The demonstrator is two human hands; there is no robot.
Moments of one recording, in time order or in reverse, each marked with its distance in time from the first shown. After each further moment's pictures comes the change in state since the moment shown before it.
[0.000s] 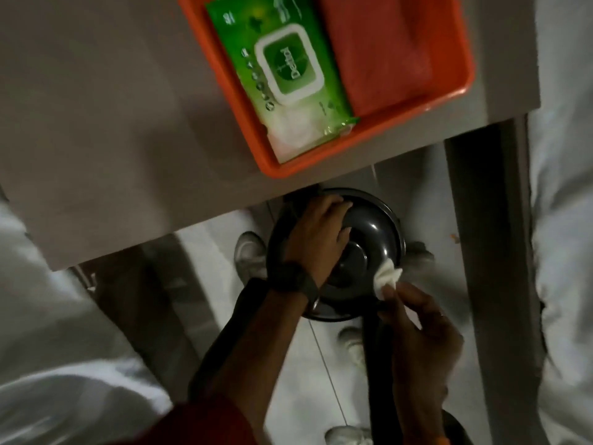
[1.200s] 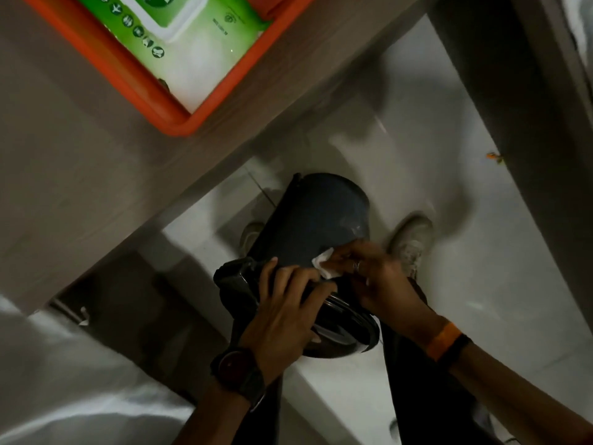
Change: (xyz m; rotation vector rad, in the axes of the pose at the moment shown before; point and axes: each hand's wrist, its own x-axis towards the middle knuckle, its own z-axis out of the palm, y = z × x) left_hand -0.134 -0.062 0.030 0.536 -0.344 0.439; right_hand 0.069 0.156 0.042 -0.326 -0.687 -0.805
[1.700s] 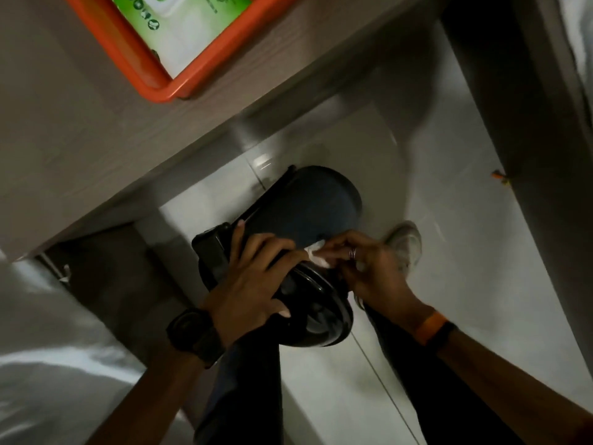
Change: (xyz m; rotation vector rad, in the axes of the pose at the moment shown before) left_hand 0.018 0.001 -0.013 0.012 0.050 -0.047; right_hand -0.005 0.036 -0.011 0.310 0.036 0.001
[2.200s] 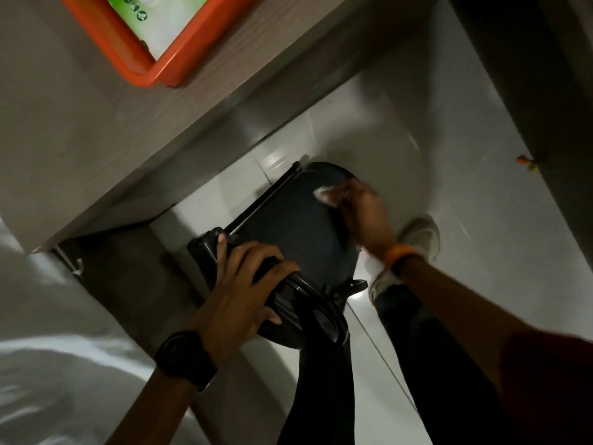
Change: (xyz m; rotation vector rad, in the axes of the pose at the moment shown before) left_hand -0.028 0.019 0.009 -0.023 0.060 -0.085; right_hand 0.069 0.034 -0.005 -0.040 0.072 0.188
